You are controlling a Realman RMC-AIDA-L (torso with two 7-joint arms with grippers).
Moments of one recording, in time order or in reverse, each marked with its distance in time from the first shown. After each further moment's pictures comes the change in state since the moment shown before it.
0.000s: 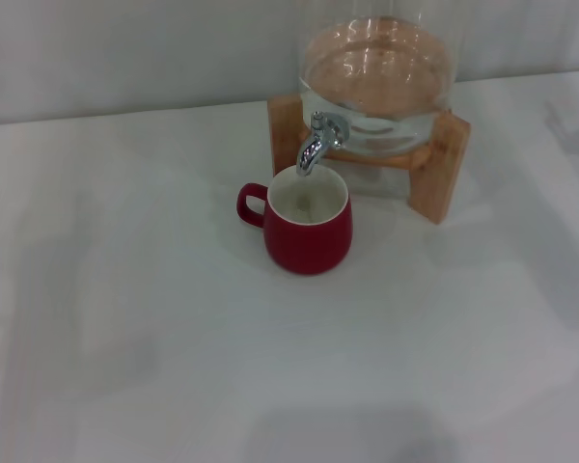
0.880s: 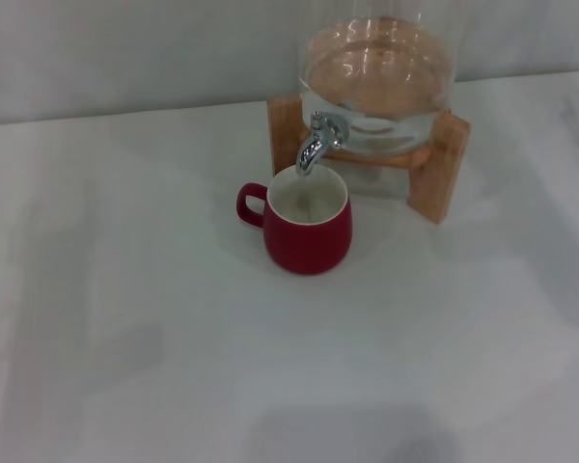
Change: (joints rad) left arm -0.037 0.001 -0.006 -0.018 -0.007 0.003 -0.002; right arm 0.010 0.000 0.008 0.011 0.081 -0.025 -0.018
